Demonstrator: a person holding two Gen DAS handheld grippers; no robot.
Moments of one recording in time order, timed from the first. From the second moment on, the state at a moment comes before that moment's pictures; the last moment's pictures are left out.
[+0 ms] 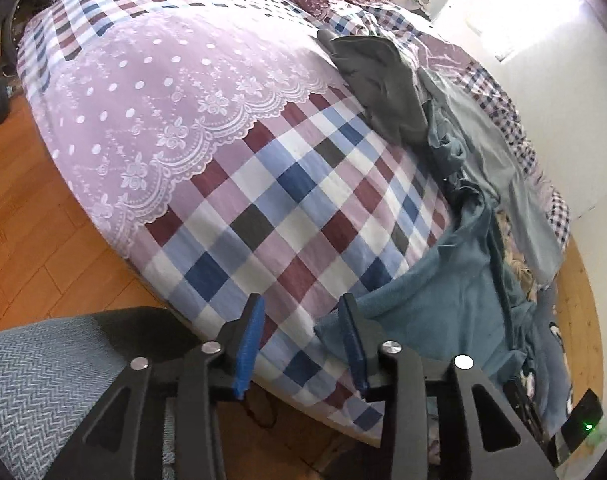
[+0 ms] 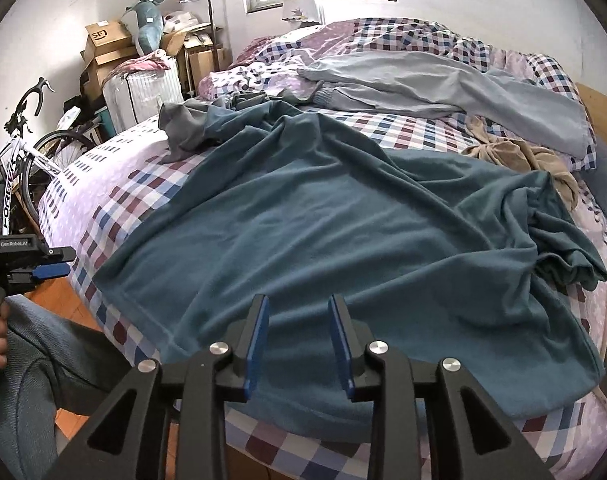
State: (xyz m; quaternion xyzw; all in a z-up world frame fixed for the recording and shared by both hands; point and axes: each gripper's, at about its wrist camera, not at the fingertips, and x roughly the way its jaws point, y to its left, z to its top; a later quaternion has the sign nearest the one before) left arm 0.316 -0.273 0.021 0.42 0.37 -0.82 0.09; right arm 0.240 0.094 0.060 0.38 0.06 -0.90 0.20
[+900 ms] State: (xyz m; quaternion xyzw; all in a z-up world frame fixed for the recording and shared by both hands) left arm 0.243 -0.134 0.020 0.47 0.26 -0.84 -0.11; right arm 0.251 0.210 0.078 0.34 0.00 -0.94 0.03
